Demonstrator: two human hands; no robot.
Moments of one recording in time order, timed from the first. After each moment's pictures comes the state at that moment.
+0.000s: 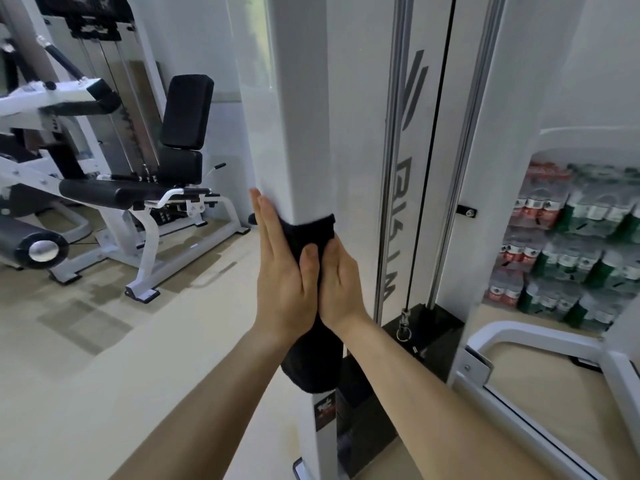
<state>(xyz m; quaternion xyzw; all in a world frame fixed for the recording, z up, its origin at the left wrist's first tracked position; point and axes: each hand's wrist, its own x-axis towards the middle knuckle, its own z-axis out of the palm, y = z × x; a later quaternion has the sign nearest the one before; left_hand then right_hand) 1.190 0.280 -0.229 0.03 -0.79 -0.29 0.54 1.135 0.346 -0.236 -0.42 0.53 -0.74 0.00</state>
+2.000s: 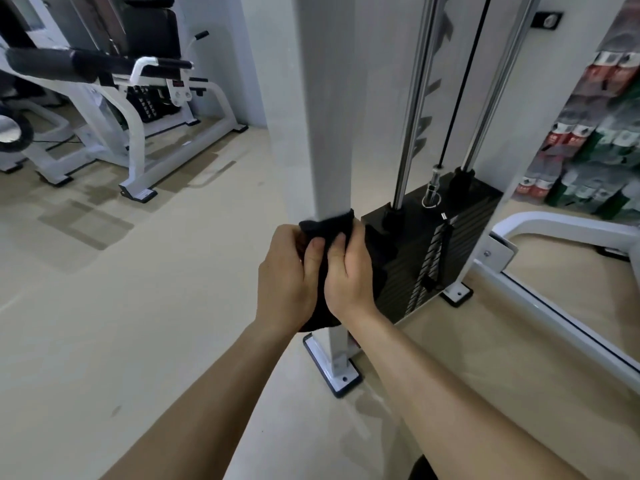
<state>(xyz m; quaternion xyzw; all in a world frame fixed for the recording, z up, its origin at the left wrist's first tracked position) 1.252 0.297 -0.448 0.25 -0.84 -0.35 0.34 1.184 0.362 -0.467 -0.27 0.69 -0.68 0.01</state>
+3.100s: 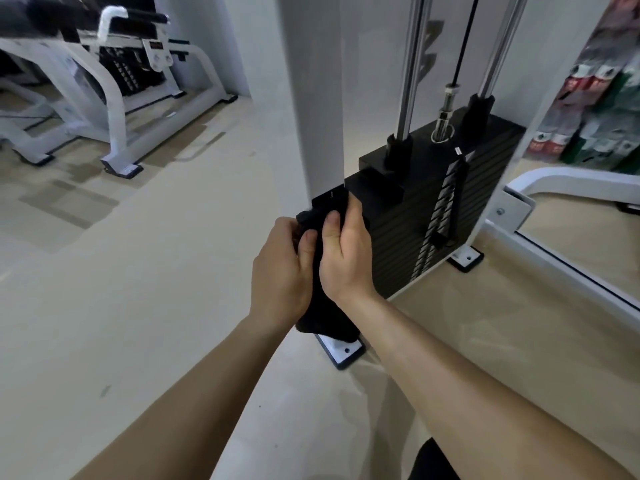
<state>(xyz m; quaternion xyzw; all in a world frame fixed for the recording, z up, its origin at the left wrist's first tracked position) 1.259 0.297 -0.543 0.26 -0.86 -0.33 0.29 1.184 0.363 -0.550 -0.27 0.69 -0.67 -0.03</state>
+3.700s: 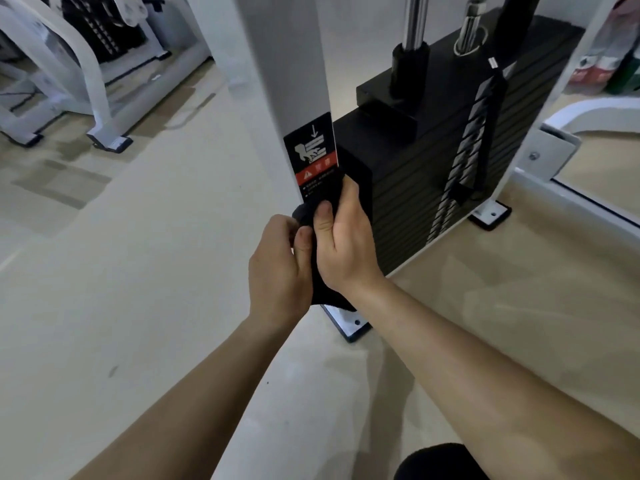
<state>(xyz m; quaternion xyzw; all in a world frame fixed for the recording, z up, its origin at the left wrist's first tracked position) 1.257 0.297 -0.613 0.28 -0.86 -0.31 0.28 1.171 0.359 -0.613 -0.33 0.68 -0.65 -0.02</state>
